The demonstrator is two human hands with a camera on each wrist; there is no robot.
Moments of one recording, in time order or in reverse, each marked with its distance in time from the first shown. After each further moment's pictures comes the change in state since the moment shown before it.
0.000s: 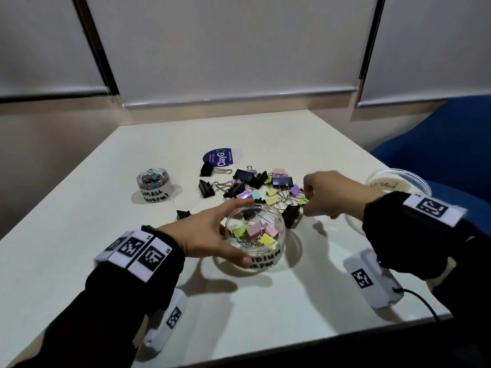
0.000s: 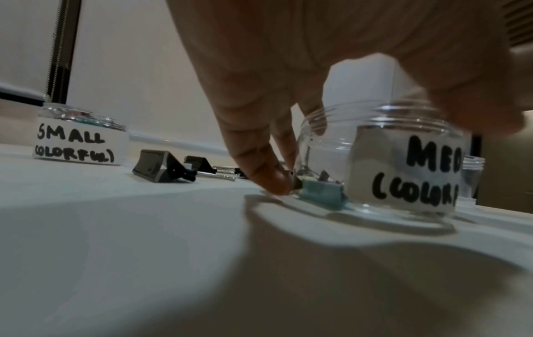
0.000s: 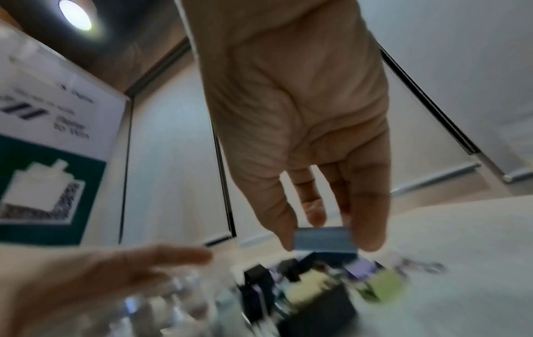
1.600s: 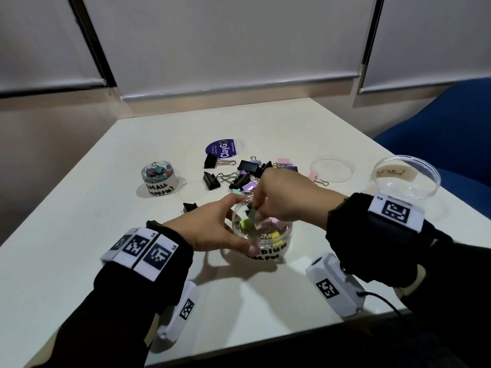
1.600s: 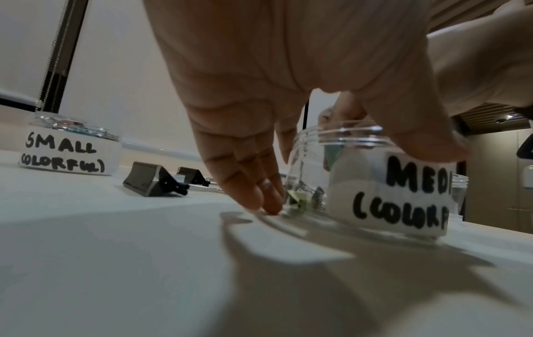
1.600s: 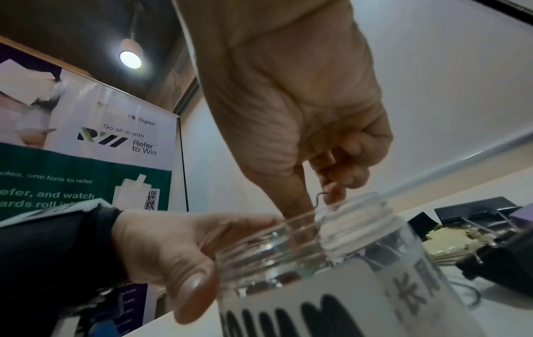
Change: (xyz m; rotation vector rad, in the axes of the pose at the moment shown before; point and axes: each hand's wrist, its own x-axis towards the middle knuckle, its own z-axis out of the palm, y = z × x) left_hand 0.003 -0.012 -0.001 0.029 0.063 -0.022; right_hand -0.023 -0.083 0.016 0.004 -0.013 -0.279
